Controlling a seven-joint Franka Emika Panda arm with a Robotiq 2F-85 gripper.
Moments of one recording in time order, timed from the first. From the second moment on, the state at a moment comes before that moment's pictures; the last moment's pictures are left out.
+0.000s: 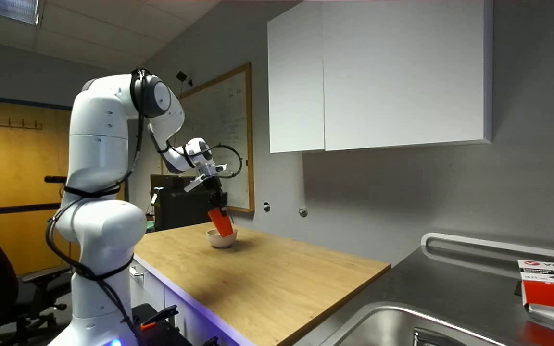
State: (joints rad) arm 0.25 0.05 0.35 -2.06 -0.47 2.01 0.80
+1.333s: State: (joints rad) arm 0.66 0.58 0.28 -1.60 -1.21 1.38 1.02
